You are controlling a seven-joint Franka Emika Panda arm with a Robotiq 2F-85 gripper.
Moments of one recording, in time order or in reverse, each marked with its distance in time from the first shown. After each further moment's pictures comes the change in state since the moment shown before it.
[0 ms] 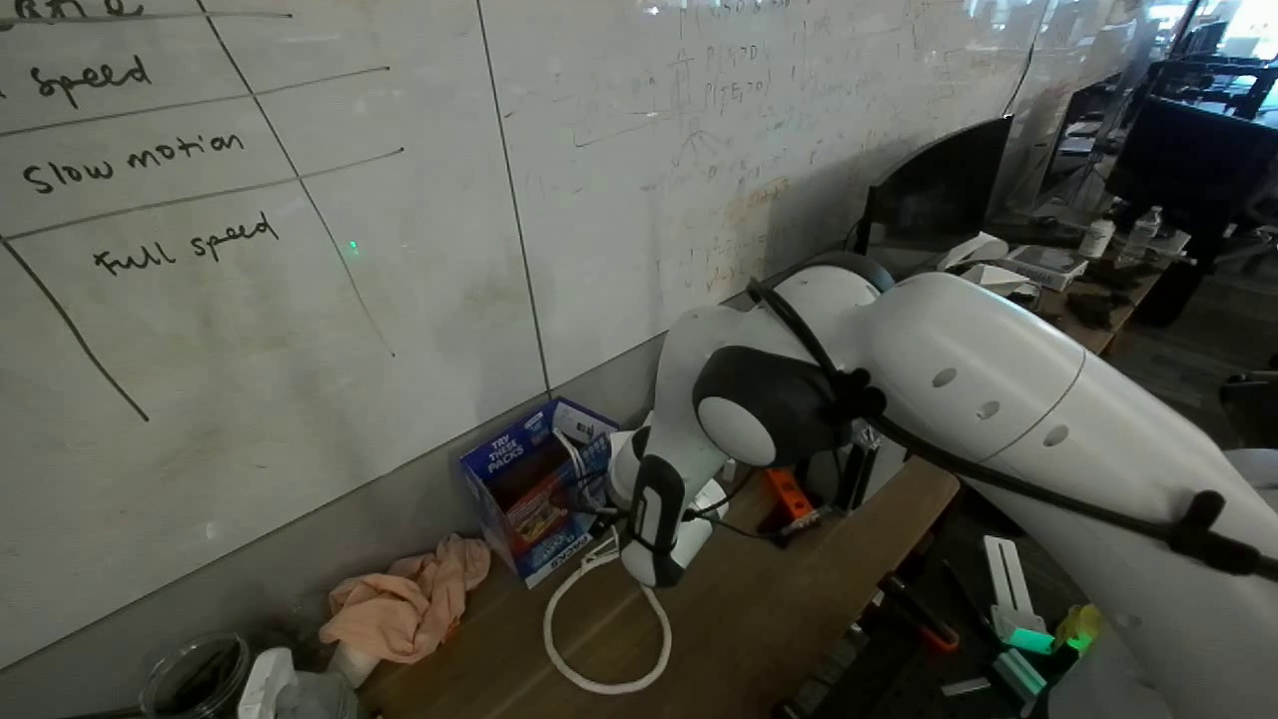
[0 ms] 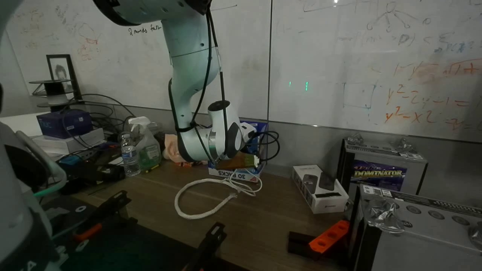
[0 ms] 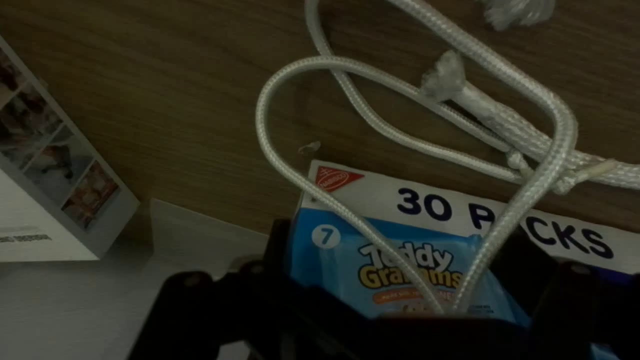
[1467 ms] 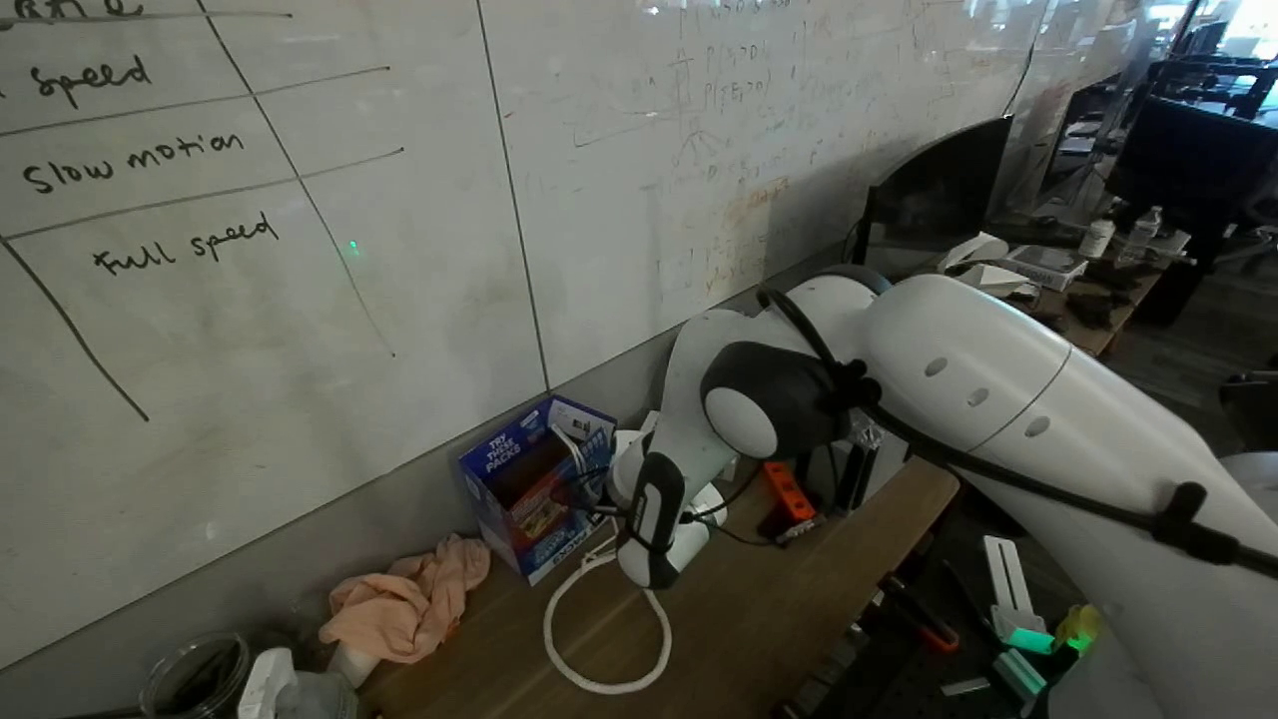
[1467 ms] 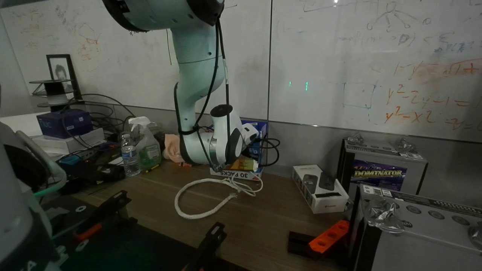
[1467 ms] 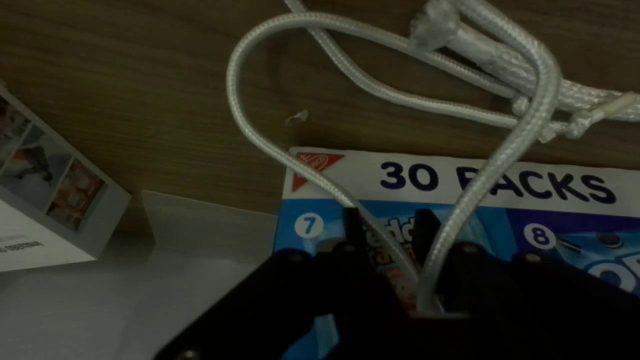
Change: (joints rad) arm -0.080 0.042 0.077 0.050 0.017 0.093 0.029
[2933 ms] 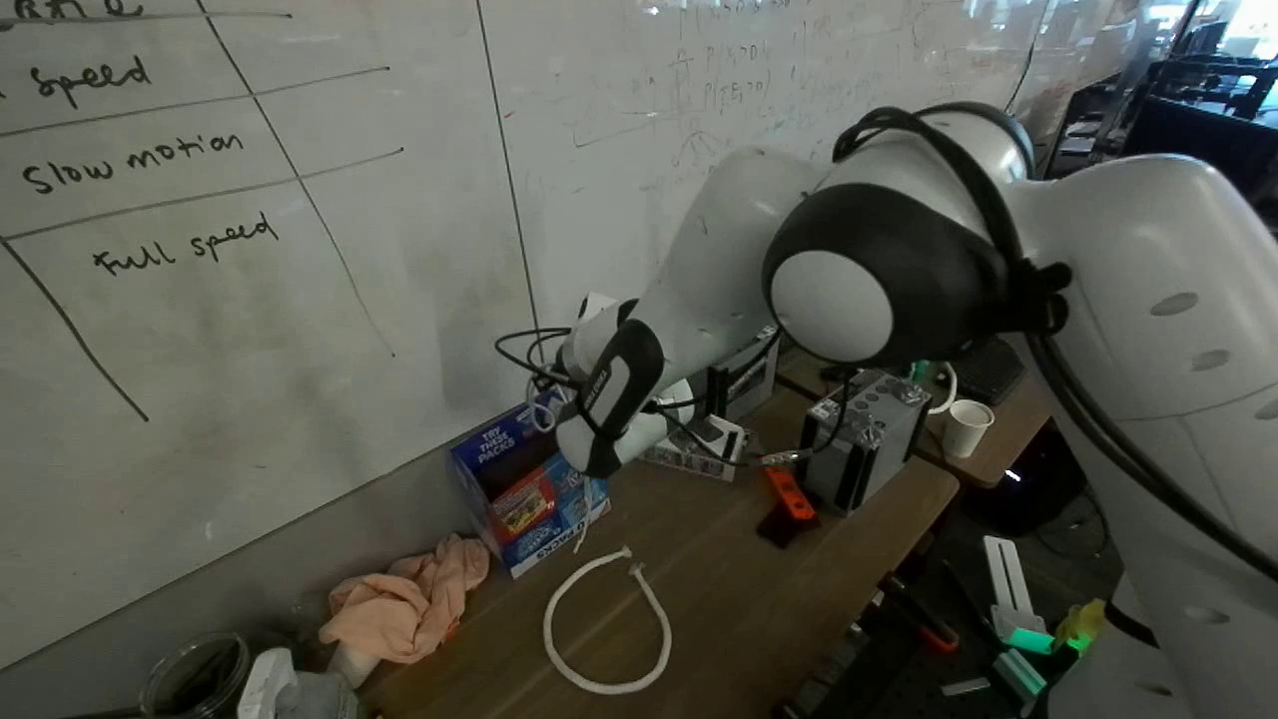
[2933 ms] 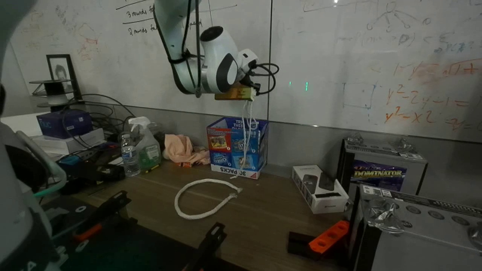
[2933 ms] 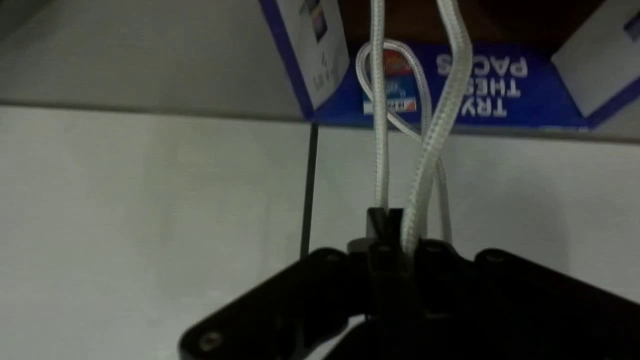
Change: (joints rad) arm 0.169 -0.476 -0.126 -0.173 0.191 -0.006 -0.003
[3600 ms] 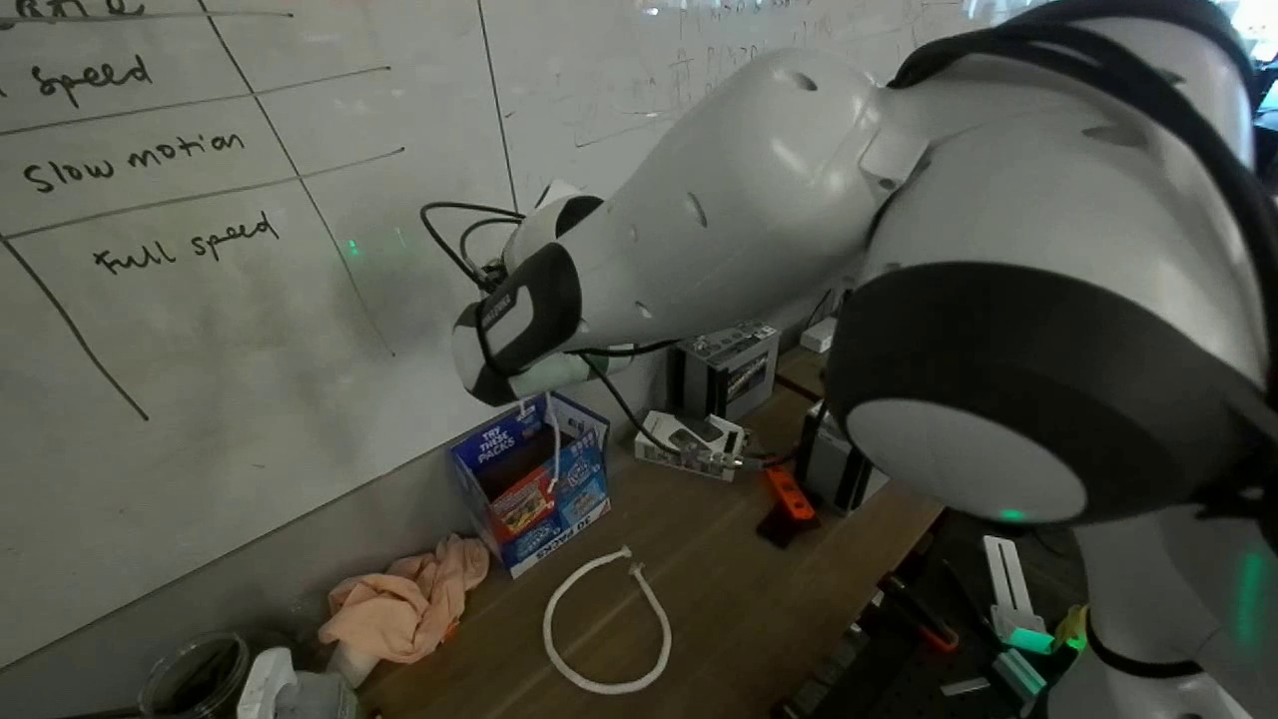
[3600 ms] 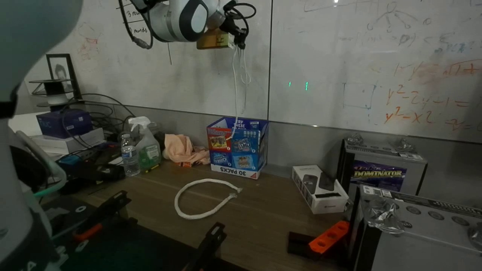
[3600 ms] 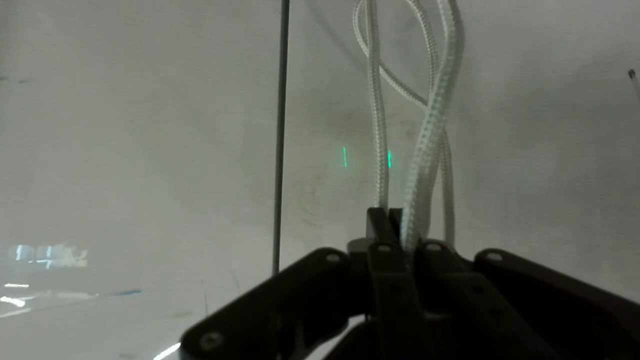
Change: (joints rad) arm 0.716 -0.091 -0.655 0.023 0.502 -0.146 -0.079
